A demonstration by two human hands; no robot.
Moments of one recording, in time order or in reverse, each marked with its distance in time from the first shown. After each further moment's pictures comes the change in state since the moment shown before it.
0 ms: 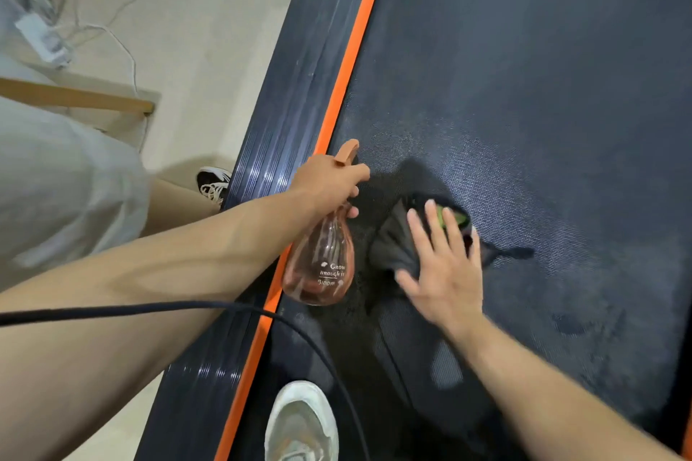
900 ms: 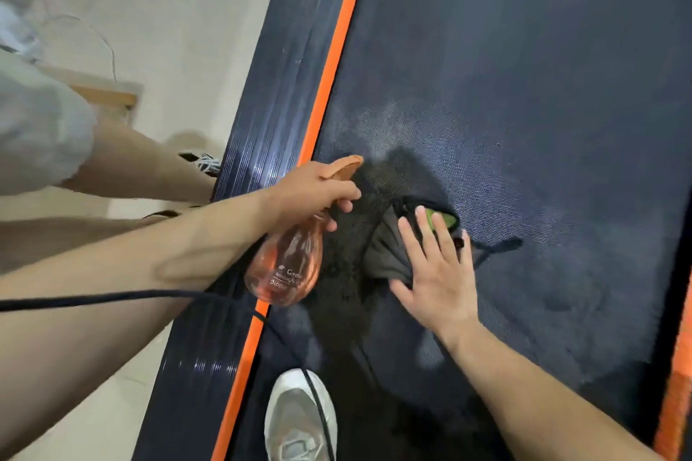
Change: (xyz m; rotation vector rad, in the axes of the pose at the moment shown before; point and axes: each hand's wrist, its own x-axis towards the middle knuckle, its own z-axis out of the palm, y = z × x) left_hand -0.001 -0.025 -0.018 0.143 -0.341 0.116; right_hand -0.029 -0.001 0.009 -0.043 -0.040 -0.012
